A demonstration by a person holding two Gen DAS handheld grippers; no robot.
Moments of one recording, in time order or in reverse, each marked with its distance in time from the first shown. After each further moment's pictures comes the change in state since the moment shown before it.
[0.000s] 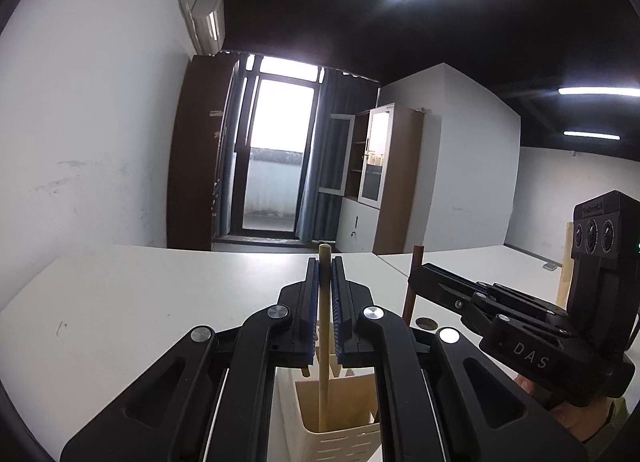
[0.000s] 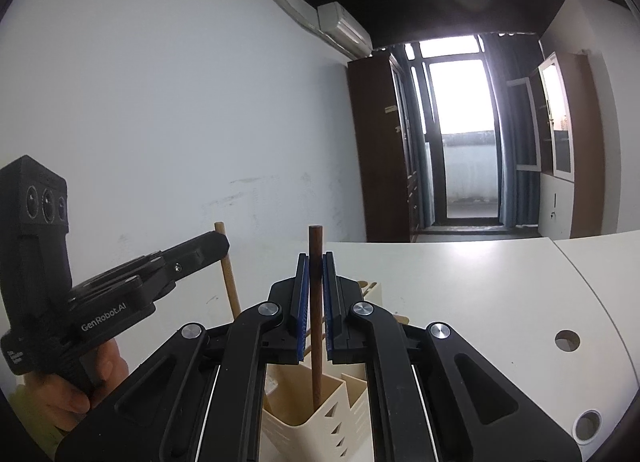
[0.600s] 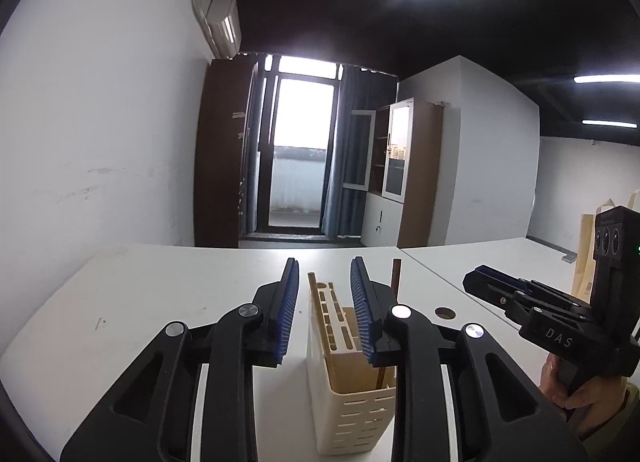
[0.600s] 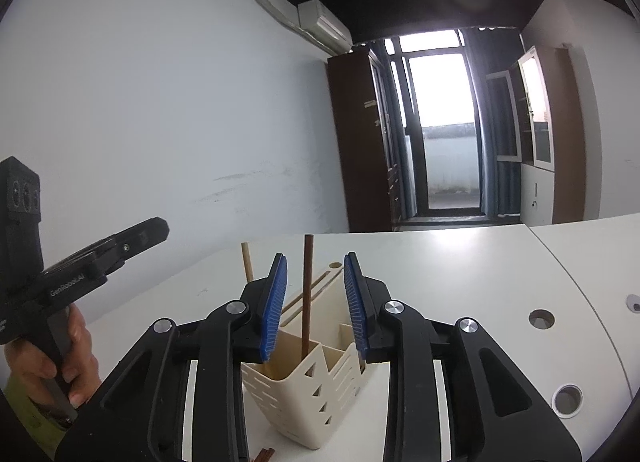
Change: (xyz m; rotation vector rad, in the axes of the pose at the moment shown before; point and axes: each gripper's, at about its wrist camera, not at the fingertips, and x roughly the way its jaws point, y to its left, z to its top) left arm -0.044 0.004 0.006 0.022 0.022 0.101; right arm -0.032 -0.004 -0.005 0.036 0.030 -0.088
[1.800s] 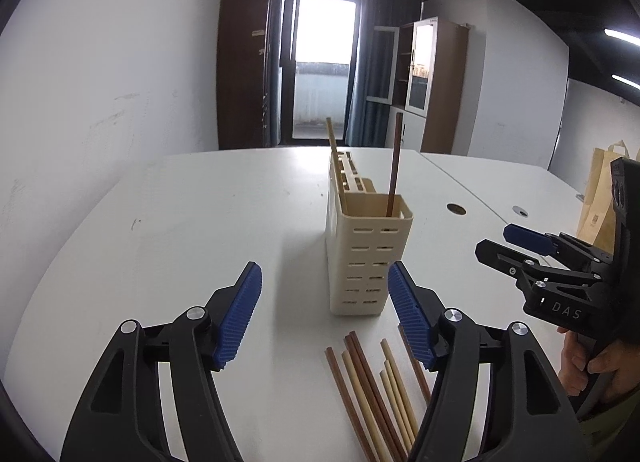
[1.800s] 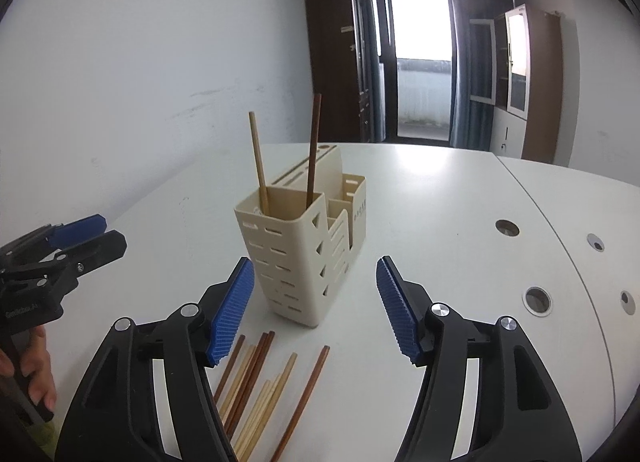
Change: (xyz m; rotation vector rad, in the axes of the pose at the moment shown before) left arm -0.050 0.008 -0.069 -0.004 0.350 0.097; right arm -0.026 0.036 -0.068 -0.030 0.321 -0.145
